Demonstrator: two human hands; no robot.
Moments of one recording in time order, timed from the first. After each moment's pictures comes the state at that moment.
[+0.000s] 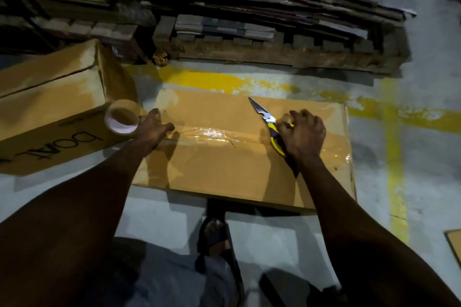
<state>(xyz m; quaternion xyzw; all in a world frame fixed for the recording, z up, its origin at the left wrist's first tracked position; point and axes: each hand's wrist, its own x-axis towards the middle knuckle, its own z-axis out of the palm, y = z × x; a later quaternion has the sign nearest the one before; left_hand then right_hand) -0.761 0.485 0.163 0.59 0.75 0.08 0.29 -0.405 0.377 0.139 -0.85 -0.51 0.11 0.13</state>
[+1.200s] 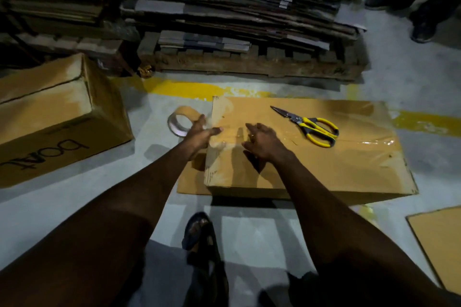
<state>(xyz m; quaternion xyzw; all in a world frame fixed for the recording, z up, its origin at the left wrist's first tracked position) -0.604 0.416 0.193 0.45 0.61 0.22 0.61 -0.407 0.357 0.160 -0.71 -0.63 0.30 0.04</state>
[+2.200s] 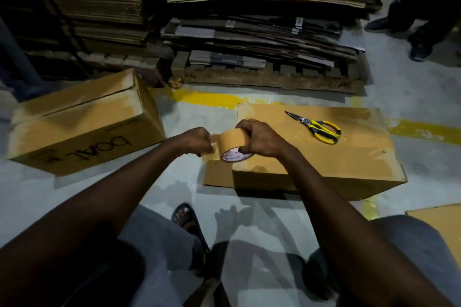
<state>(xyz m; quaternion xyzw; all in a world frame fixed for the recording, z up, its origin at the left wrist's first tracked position) -0.710 0.343 0.352 0.71 0.57 -0.11 0.40 -0.503 0.290 0.333 -0.58 -0.70 0.37 0.19</state>
